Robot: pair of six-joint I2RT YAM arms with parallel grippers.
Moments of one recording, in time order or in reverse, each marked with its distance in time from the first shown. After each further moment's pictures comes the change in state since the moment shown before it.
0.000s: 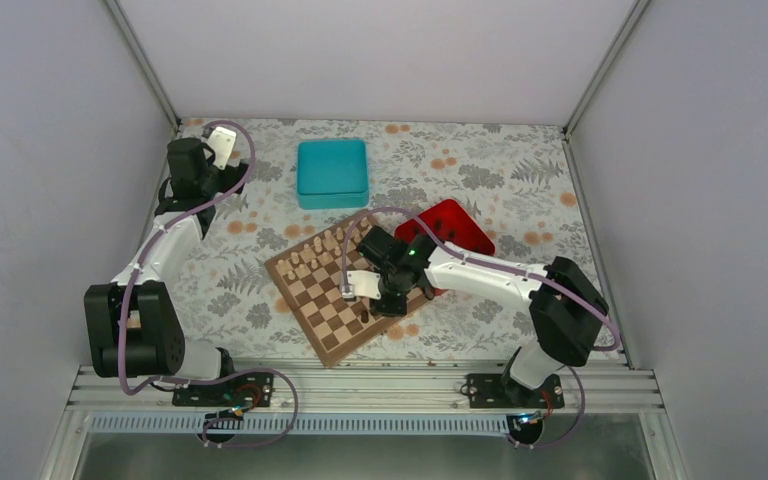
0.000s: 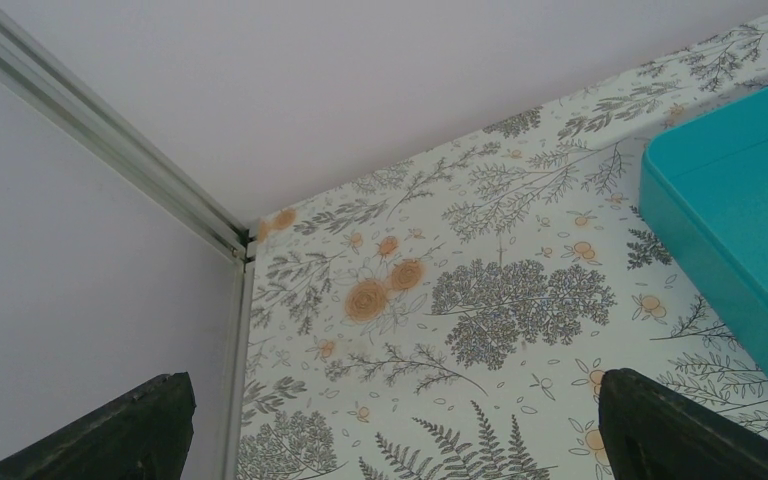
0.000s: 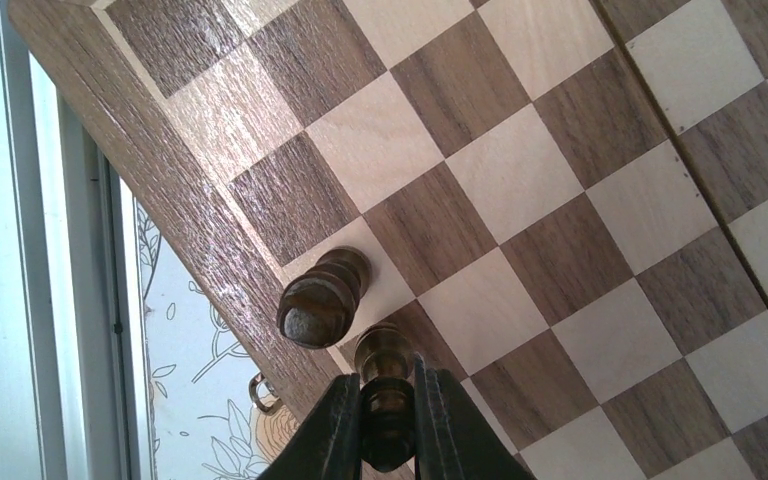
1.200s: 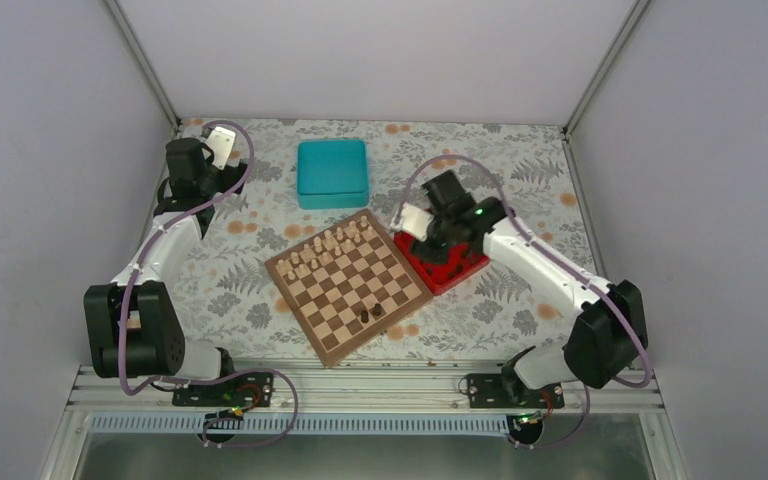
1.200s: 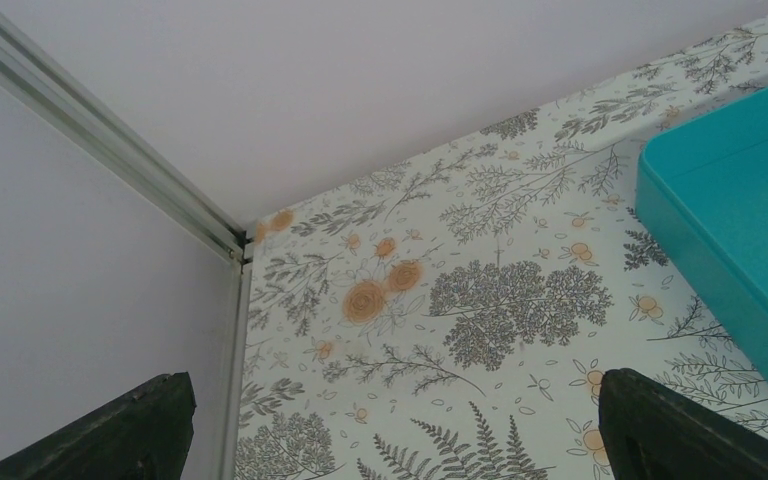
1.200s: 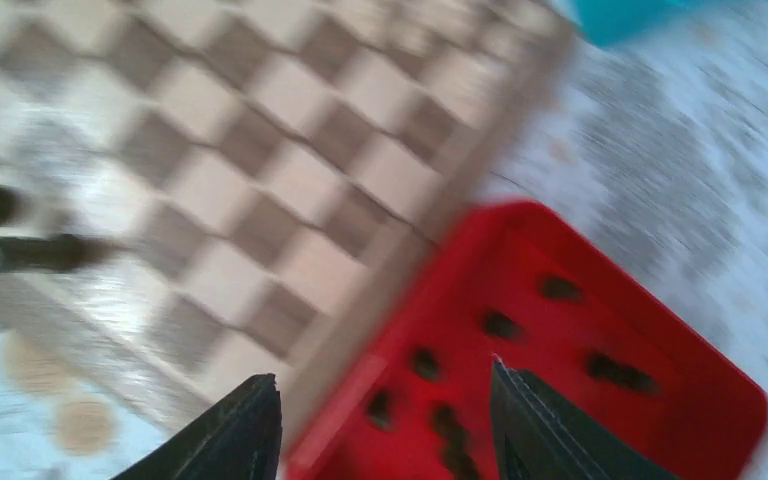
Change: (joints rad) left arm 0.007 0.000 0.000 0.000 0.013 -0.001; right arm -0.289 -0.183 0.039 -0.026 0.066 -0.039
